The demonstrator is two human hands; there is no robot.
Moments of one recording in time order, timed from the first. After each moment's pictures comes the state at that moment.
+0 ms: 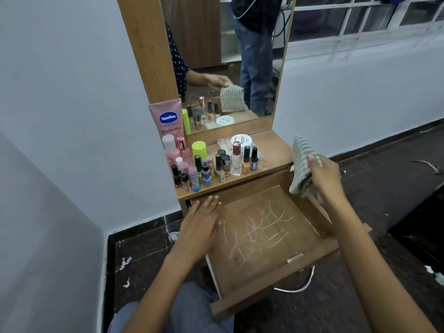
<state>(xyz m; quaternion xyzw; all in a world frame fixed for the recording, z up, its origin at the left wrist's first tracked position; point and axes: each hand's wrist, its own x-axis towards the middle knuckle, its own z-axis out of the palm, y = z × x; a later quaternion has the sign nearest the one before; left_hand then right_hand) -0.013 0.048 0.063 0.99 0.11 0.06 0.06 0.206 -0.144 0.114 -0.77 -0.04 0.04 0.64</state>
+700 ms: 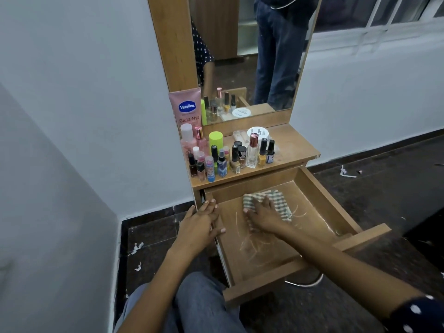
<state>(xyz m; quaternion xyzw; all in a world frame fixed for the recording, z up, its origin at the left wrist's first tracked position) -0.037 0.073 0.038 0.98 0.17 -0.06 0.10 0.120 -0.062 0.009 -0.90 -0.28 0.29 0.17</state>
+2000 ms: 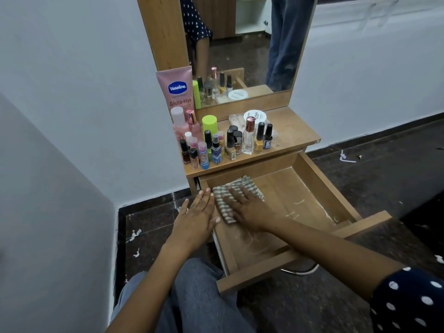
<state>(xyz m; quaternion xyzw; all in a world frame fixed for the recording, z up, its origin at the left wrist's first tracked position) -0.043 0.059 0.037 0.97 0.19 -0.12 0.09 0.119 -0.054 -0.015 -0.81 -0.55 0.18 -0.05</state>
